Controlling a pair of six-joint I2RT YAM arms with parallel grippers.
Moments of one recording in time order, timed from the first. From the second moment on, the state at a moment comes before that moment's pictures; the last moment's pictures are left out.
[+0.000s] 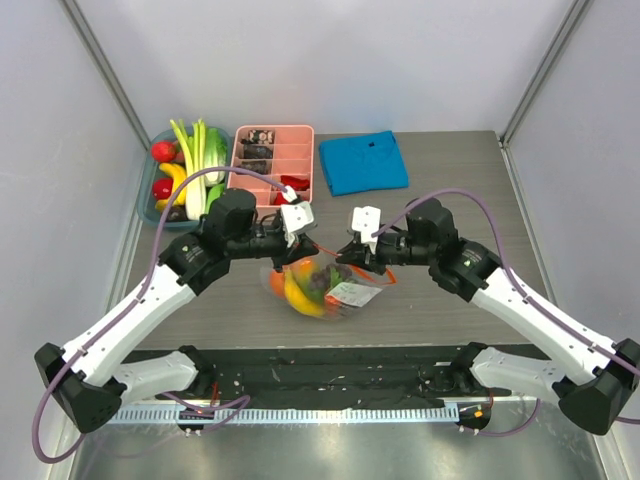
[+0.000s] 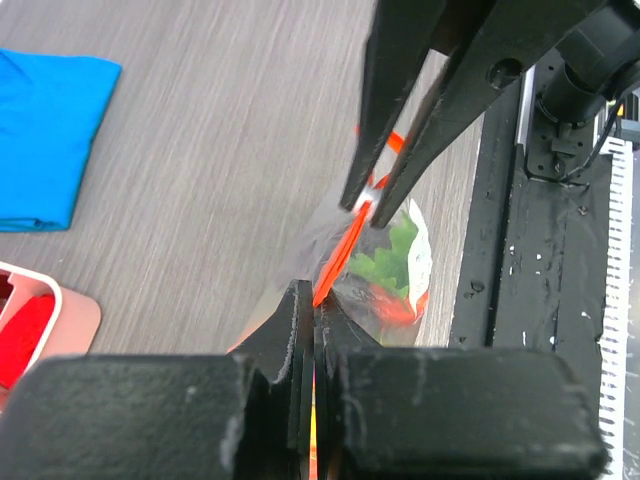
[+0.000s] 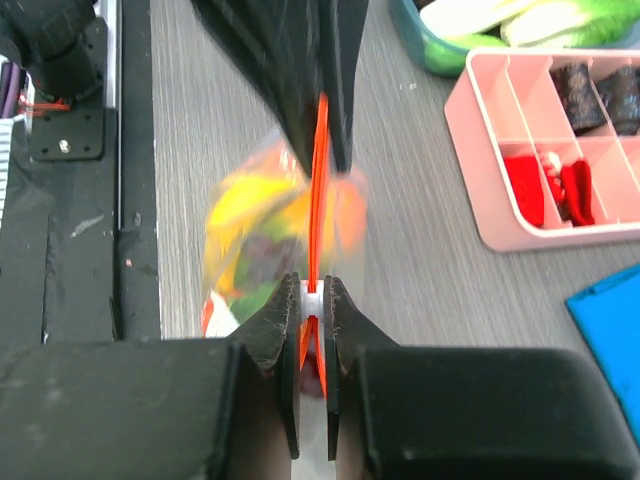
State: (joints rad) left arm -0.70 1.09 1.13 -0.47 0.54 0.30; right arm 0.72 1.05 1.01 -0.32 -0.58 -0.41
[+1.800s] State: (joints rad) left arm -0.57 1.19 1.21 -0.47 0.67 0.24; right arm 0.65 1.19 1.16 -0.66 -0.48 -0.39
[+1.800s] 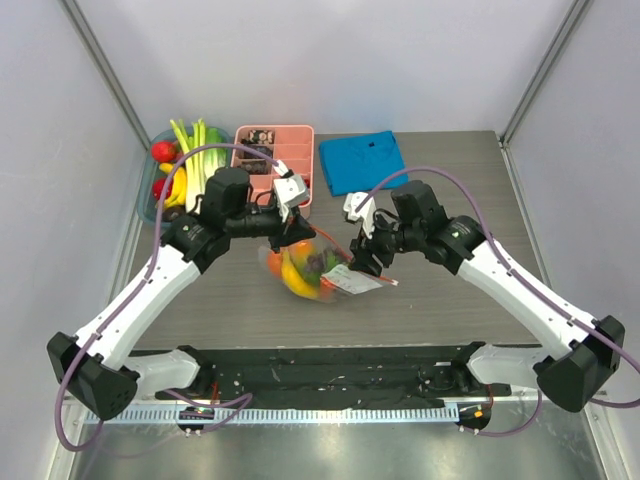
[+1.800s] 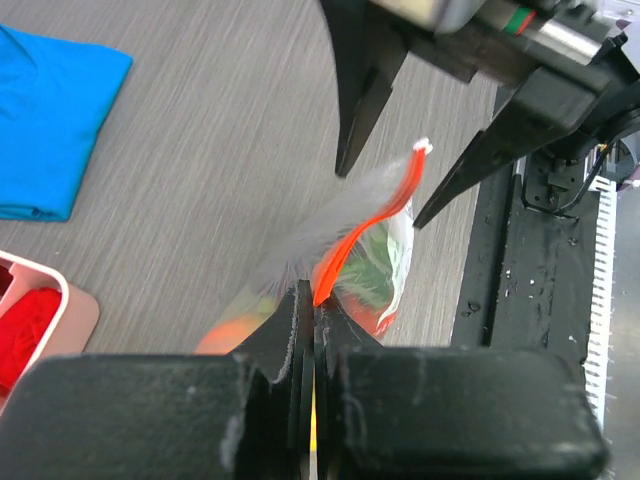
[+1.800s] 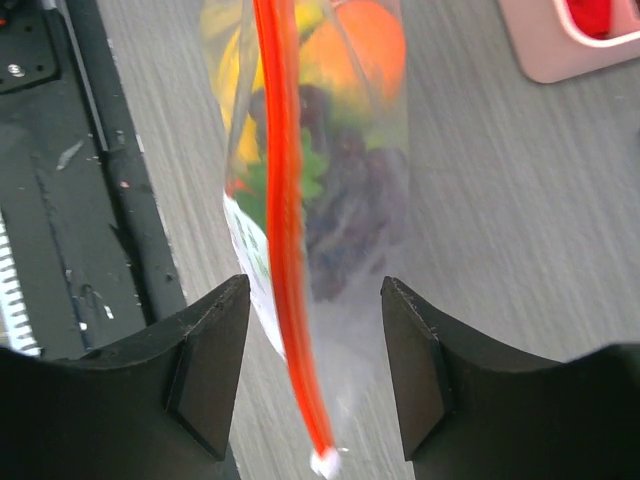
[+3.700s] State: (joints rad) left arm -0.33 1.11 1.18 -0.61 0.04 -0.06; right arm 0.22 1.64 0.82 -0.14 -0.83 0.54
